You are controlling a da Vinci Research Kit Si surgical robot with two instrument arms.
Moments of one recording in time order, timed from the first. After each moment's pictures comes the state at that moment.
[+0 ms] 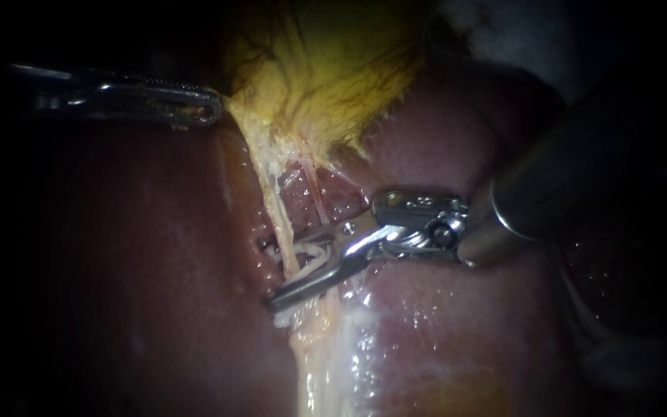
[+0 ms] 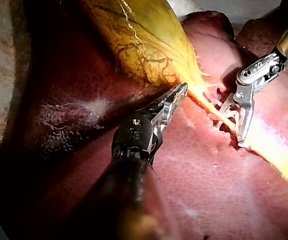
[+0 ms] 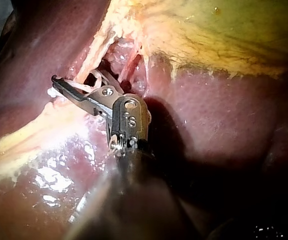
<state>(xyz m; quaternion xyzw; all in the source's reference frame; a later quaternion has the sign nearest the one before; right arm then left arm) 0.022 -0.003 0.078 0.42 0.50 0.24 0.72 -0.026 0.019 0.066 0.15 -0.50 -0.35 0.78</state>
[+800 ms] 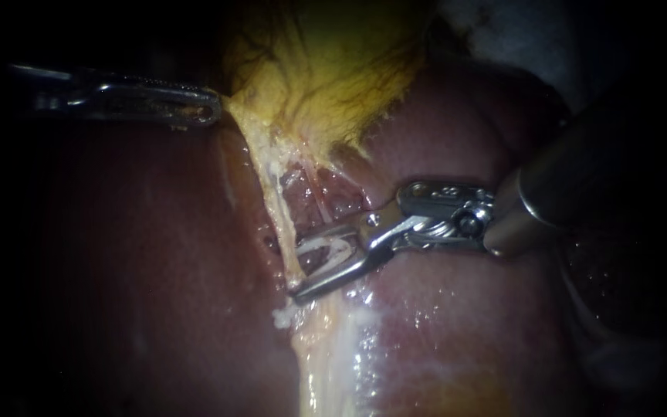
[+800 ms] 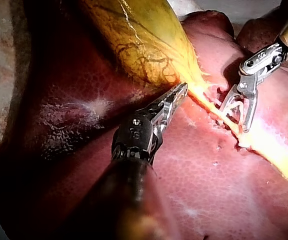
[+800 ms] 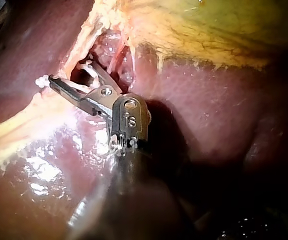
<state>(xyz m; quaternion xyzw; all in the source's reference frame) 0.019 -0.001 0.078 0.43 0.50 0.23 0.71 -0.026 0.019 0.066 0.15 -0.50 -0.35 0.78</state>
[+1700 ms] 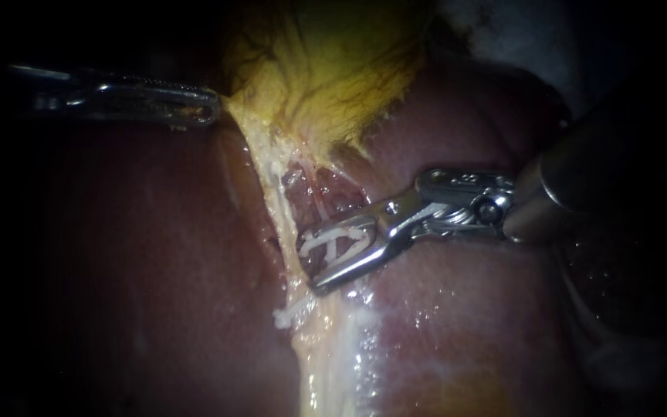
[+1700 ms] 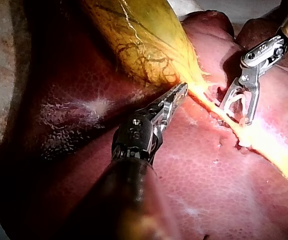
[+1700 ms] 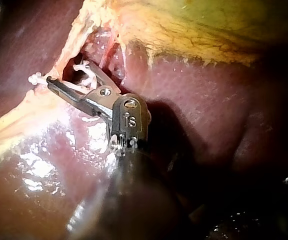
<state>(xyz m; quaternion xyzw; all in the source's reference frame) 0.018 -0.001 0.078 0.44 0.50 0.23 0.71 -0.026 0.019 0.066 0.15 -0.50 -0.35 0.78</state>
